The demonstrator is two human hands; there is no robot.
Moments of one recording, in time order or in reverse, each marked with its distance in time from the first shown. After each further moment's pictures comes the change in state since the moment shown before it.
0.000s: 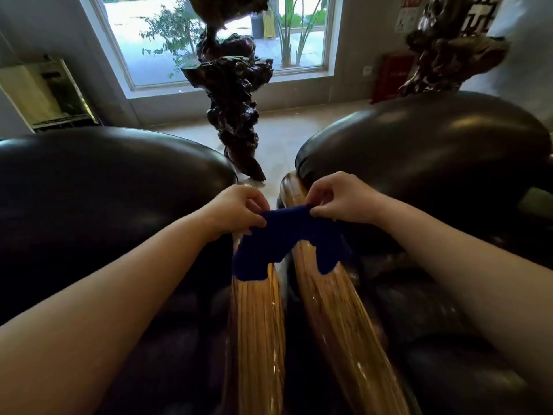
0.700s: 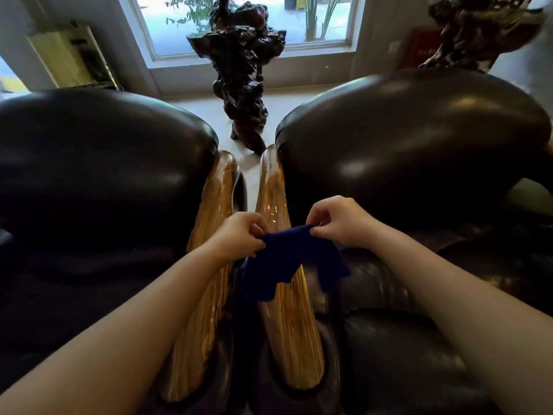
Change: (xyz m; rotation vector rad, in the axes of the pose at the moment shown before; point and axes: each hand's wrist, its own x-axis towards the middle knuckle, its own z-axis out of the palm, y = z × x) left_hand -0.051 0.060 0.193 -0.070 0.059 -0.118; right_hand -0.142 0.120 -0.027 0.071 -0.148 0.029
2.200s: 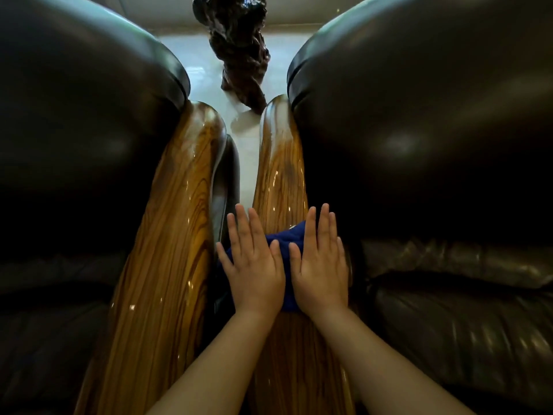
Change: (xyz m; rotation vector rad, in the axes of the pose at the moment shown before) left_hand 0.246 -0.183 0.118 0.416 0.606 -0.081; right_hand 0.199 0.163 0.208 -0.244 0.439 0.243
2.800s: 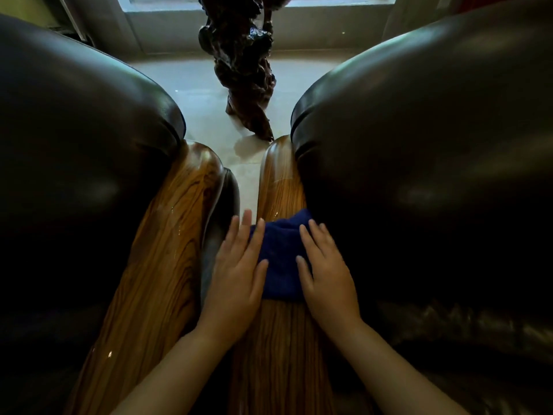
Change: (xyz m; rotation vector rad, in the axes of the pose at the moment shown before) left_hand 0.113 -0.008 -0.018 -0.277 -0.108 0.329; right_hand 0.119 0.011 -0.007 0.128 0.036 -0.191
